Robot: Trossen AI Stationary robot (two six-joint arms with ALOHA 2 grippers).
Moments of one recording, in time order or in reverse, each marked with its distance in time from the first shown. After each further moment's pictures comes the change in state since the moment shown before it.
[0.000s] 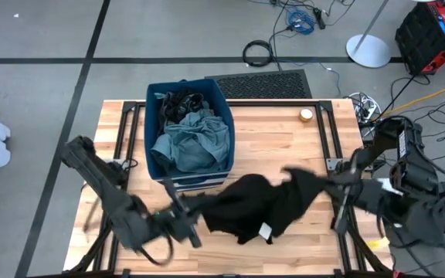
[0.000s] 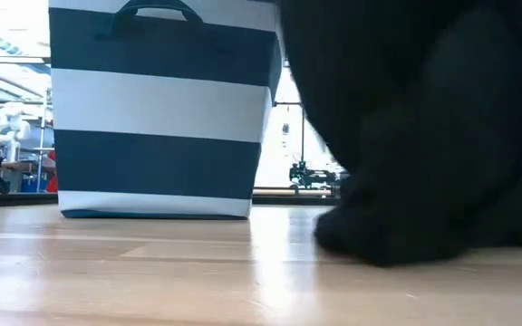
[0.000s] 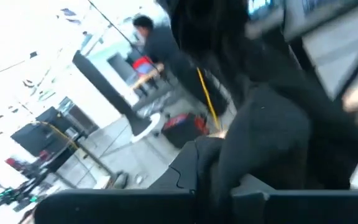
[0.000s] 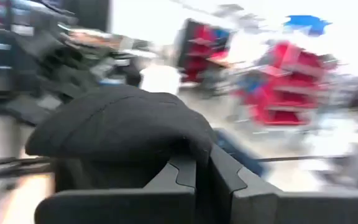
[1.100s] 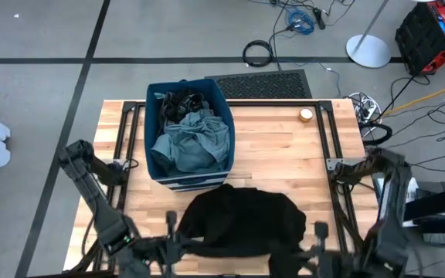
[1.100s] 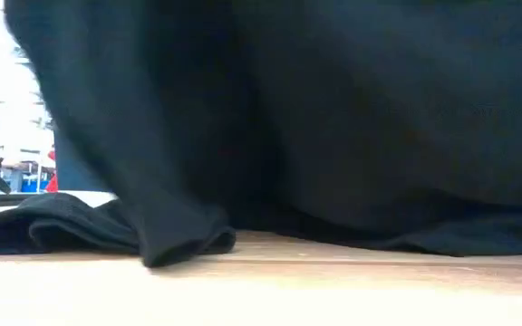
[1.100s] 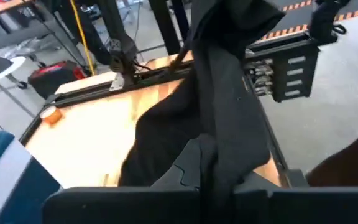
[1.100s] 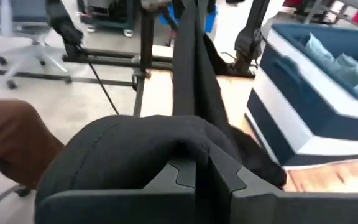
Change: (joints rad) left arm -0.167 0.032 -0.109 -0.476 0.285 -0.896; right arm 0.076 0.369 -0.002 -0.221 -0.398 0.613
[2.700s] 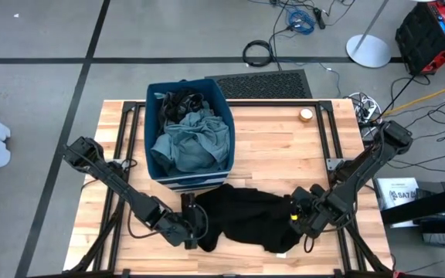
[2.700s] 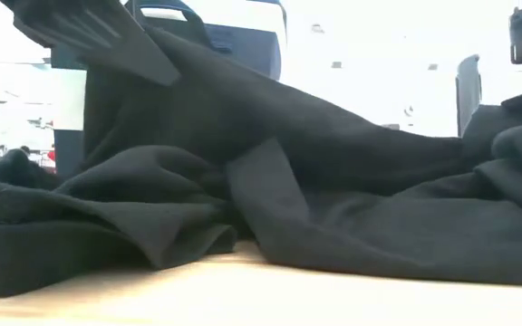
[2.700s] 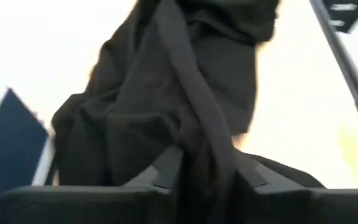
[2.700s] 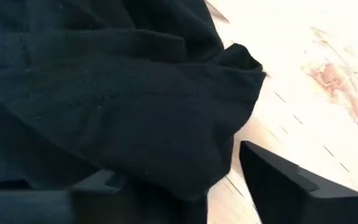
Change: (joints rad) left arm 0.260 0.008 -0.550 0.395 0.349 -0.202; right arm -0.350 -0.346 -0.911 0.083 -0.764 0.747
